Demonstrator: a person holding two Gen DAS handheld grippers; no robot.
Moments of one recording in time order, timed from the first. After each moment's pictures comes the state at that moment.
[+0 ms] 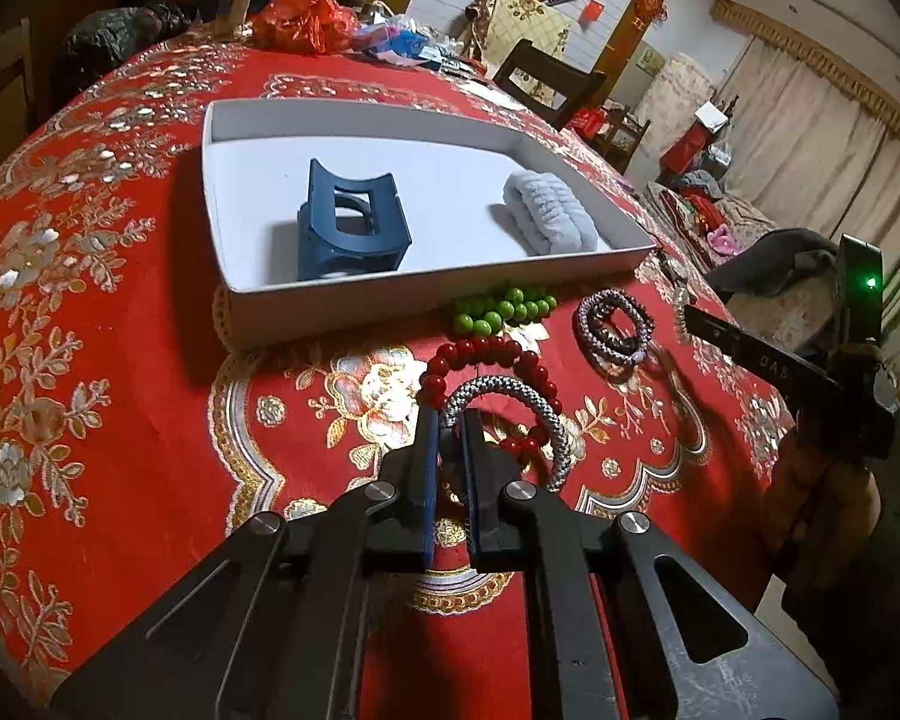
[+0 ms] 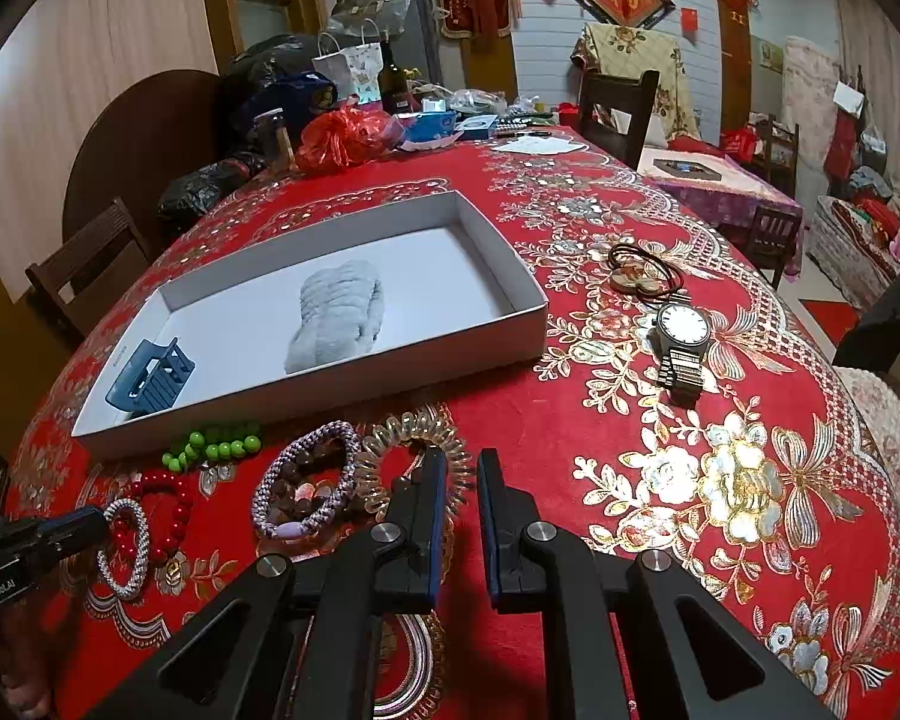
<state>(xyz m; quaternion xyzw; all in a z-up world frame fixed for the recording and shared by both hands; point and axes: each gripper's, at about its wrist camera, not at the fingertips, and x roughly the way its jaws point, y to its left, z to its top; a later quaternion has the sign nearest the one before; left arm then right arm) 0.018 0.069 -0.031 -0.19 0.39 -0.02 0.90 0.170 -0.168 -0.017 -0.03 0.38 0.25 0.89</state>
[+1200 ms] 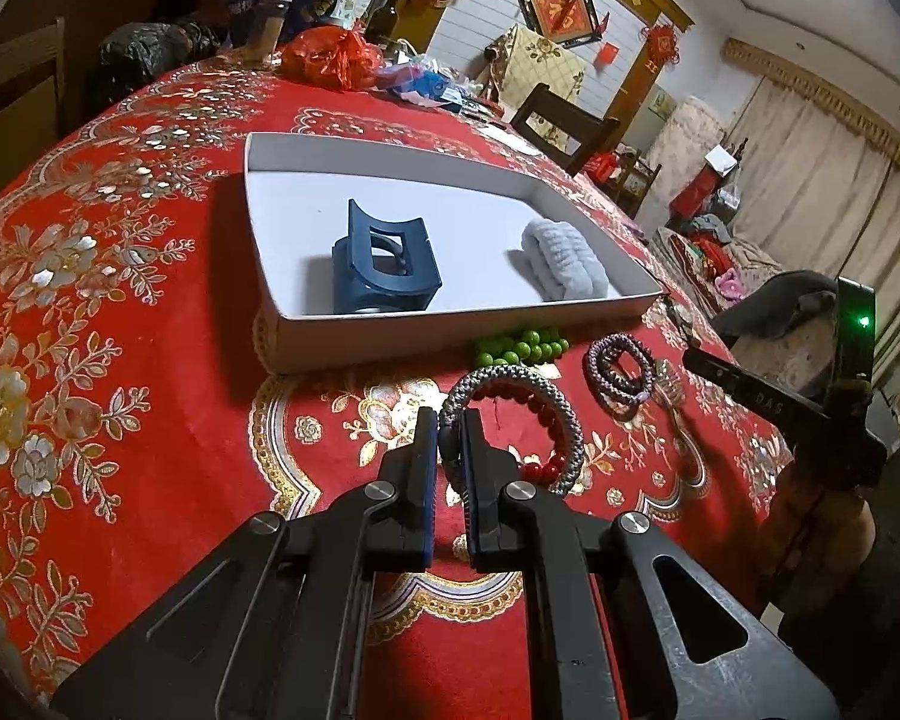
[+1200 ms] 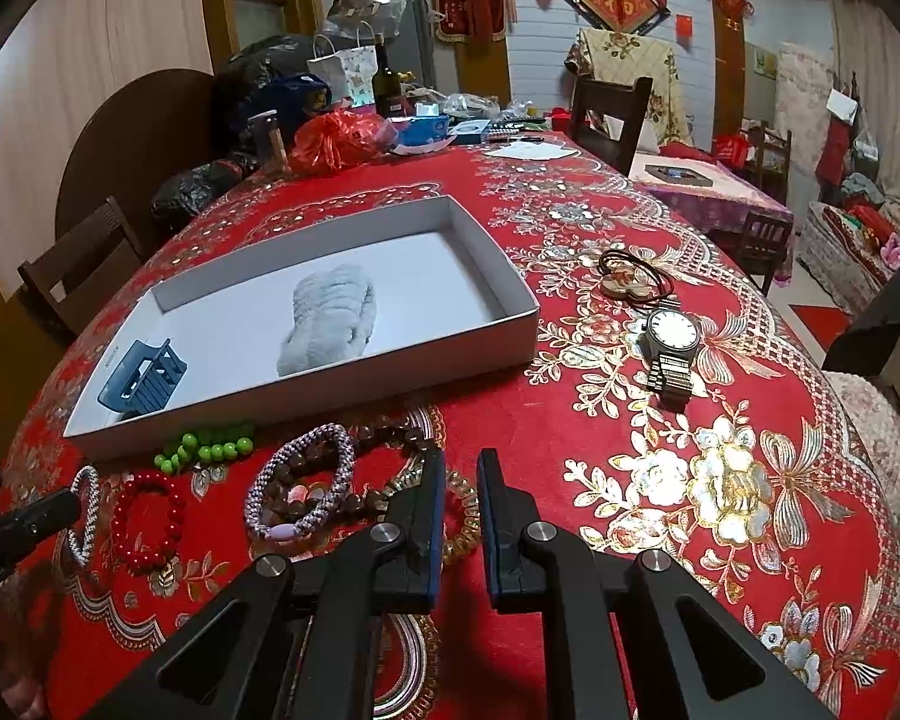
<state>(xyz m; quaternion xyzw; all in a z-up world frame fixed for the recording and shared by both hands) 0.001 0.077 -0.024 -0.21 0.34 0.01 0.92 0.168 -0.166 -0.015 -0.04 0.38 0.24 0.89</state>
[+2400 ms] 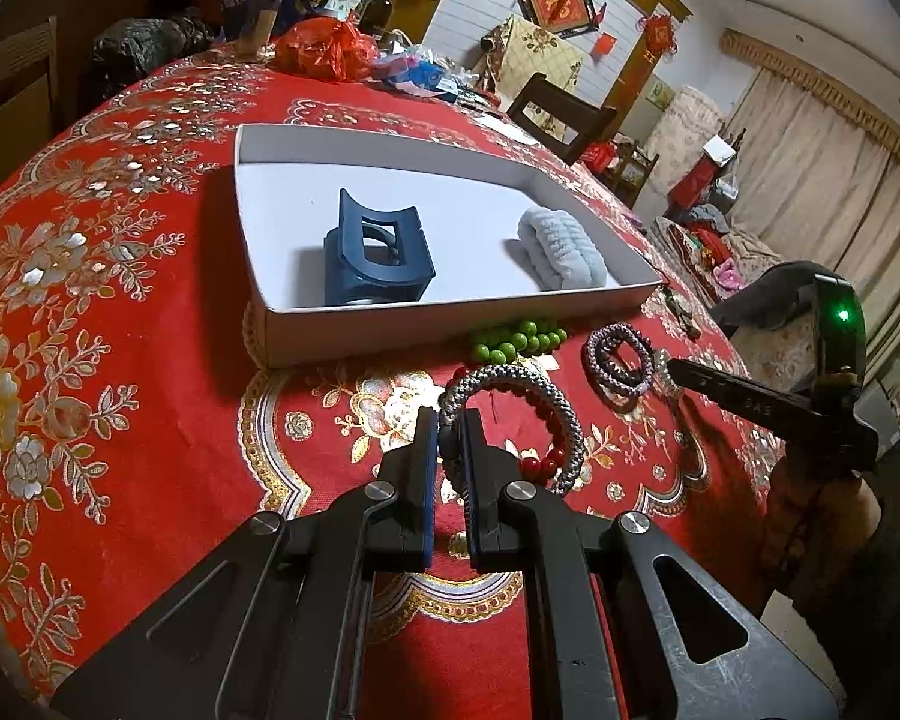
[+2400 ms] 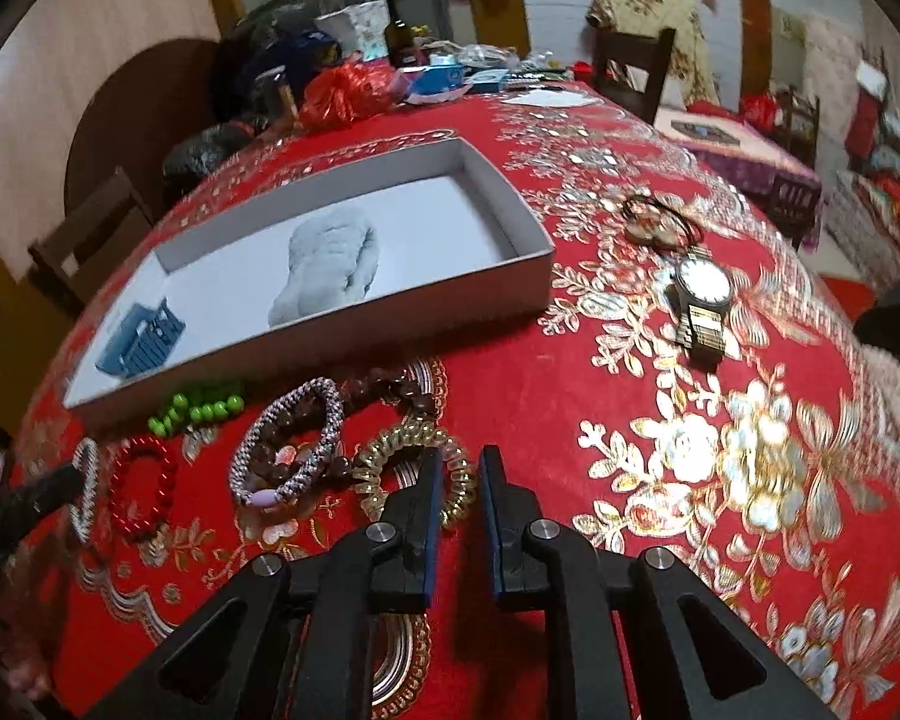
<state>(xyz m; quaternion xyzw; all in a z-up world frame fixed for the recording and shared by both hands) 0.005 0.074 -0.027 -0.20 0.36 0.01 0.91 0.180 -0.163 -0.034 -0.06 0.43 0.26 0.86</state>
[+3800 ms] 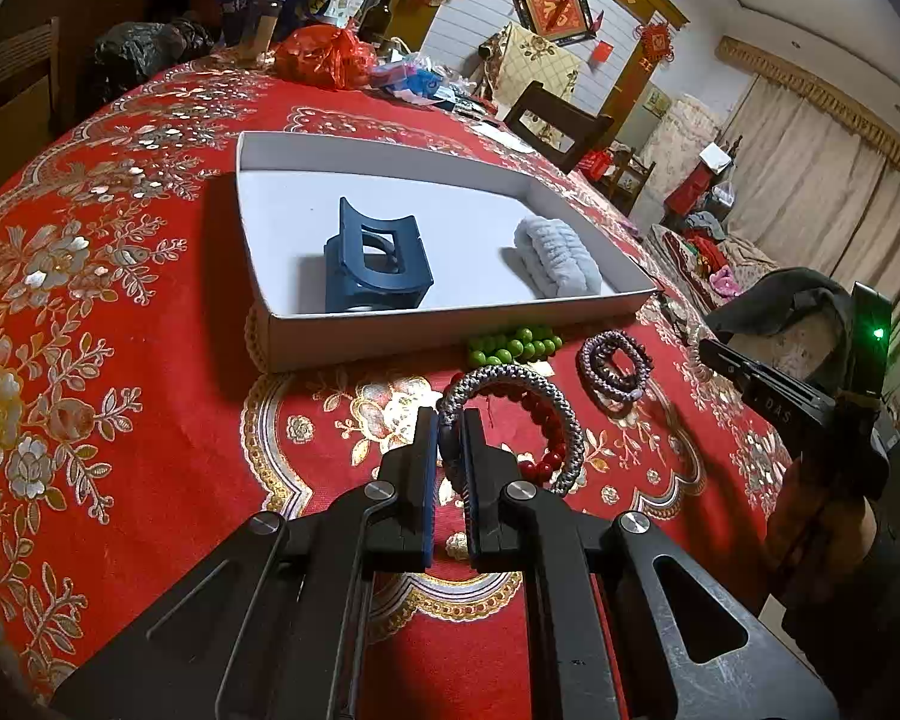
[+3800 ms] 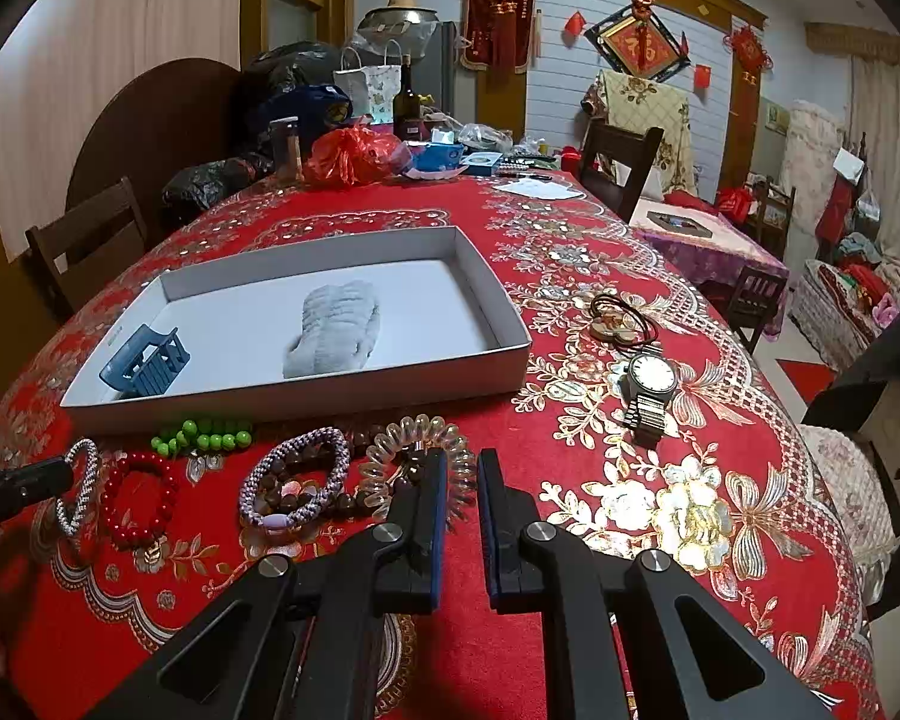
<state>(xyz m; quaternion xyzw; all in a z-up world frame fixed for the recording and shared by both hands) -0.002 0.078 -0.023 -0.21 0.35 0.01 0.91 0.153 -0.168 -0.004 -0.09 0.33 0.24 0.91</state>
